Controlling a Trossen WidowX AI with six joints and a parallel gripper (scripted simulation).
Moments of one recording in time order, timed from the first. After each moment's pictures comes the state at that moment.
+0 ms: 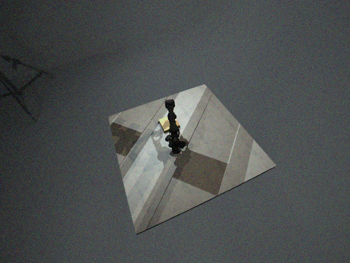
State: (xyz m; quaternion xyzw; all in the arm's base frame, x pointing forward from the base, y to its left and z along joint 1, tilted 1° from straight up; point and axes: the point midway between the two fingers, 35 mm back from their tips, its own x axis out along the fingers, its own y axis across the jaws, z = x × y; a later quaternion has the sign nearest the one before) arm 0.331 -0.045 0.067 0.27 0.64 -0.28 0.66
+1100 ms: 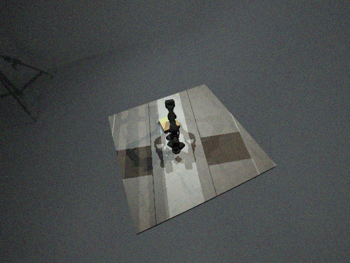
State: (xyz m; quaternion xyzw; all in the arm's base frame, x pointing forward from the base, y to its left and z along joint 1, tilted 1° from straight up) arm 0.331 -0.045 0.067 0.34 0.61 -0.34 0.63
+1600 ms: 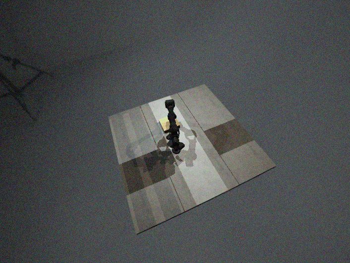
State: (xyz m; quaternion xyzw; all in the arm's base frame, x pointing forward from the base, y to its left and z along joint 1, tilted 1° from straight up) arm 0.332 -0.045 0.070 0.35 0.60 -0.36 0.62
